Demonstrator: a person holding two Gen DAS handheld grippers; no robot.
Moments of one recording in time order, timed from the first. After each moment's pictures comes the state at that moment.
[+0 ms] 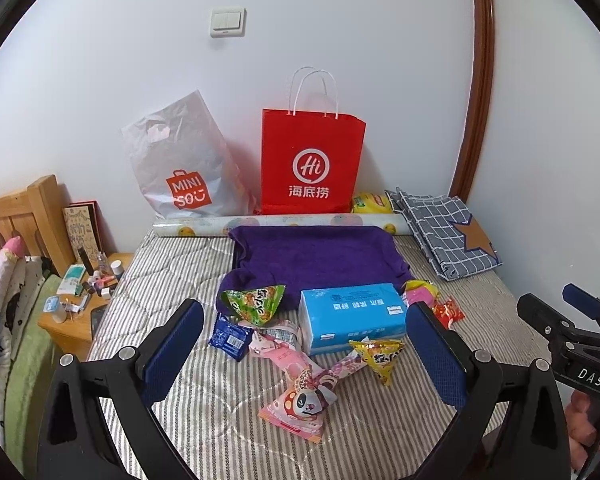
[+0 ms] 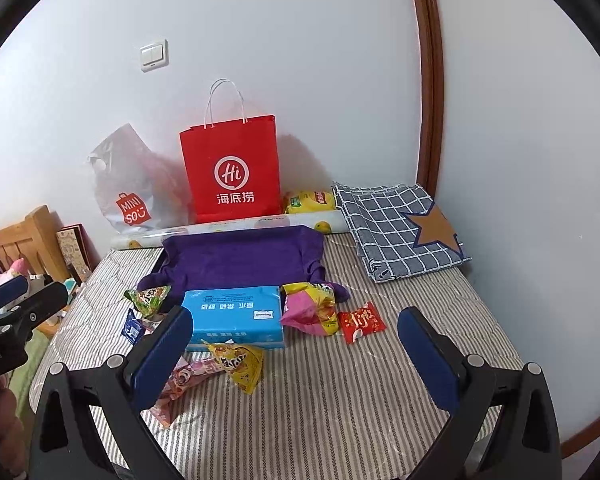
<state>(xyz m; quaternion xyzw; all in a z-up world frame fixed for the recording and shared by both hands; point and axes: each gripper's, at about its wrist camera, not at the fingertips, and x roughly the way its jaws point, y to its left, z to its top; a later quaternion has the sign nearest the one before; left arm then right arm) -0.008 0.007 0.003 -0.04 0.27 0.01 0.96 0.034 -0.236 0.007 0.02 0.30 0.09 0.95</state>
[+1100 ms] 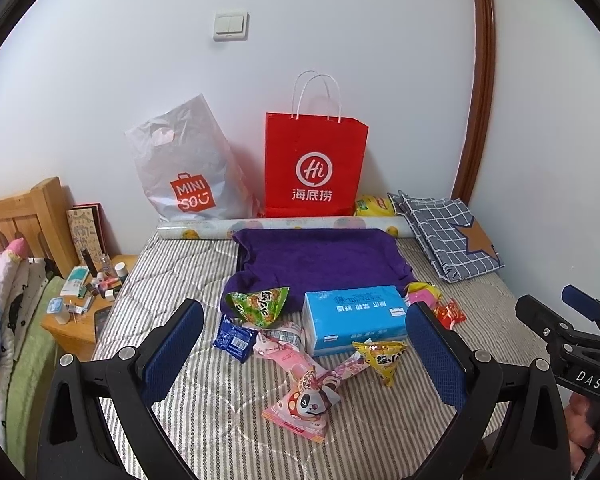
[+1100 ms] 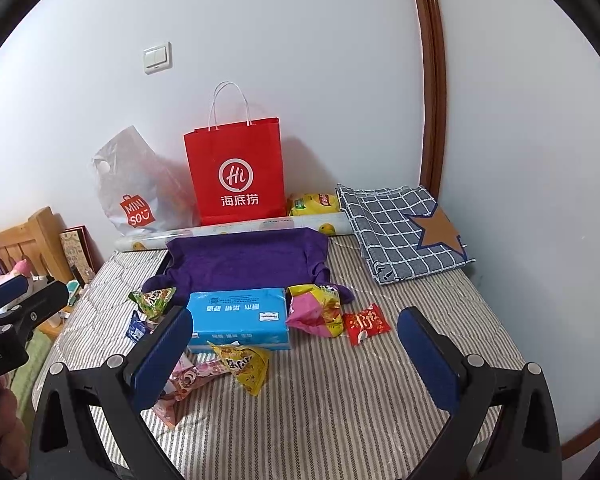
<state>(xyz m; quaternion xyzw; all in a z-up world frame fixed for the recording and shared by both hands) -0.013 0.008 0.004 -0.04 0.27 0.01 0.96 0.030 -0.232 0.008 0.03 0.30 0.09 0.95</state>
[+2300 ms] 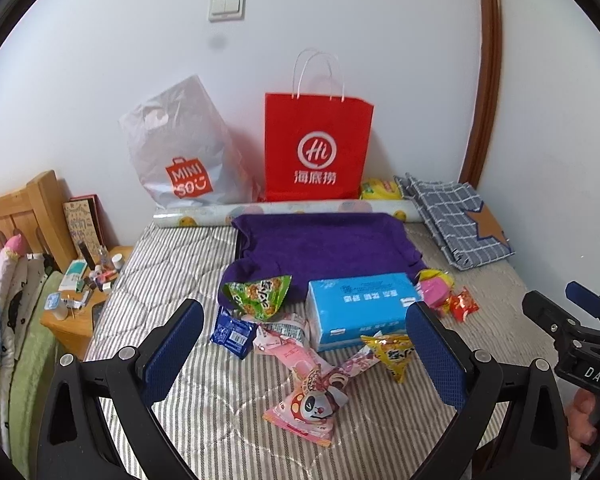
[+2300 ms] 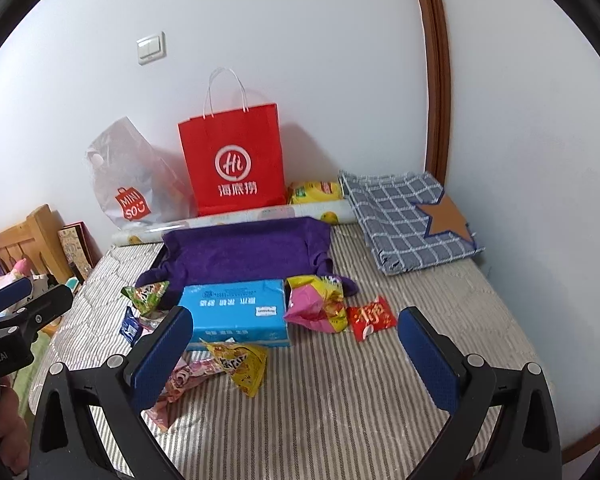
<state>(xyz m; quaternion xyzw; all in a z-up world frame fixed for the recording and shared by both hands) 0.015 0.008 -0.020 -0.03 0.30 0.02 0.95 0.055 -0.234 -0.016 0.04 0.32 0.10 0.94</state>
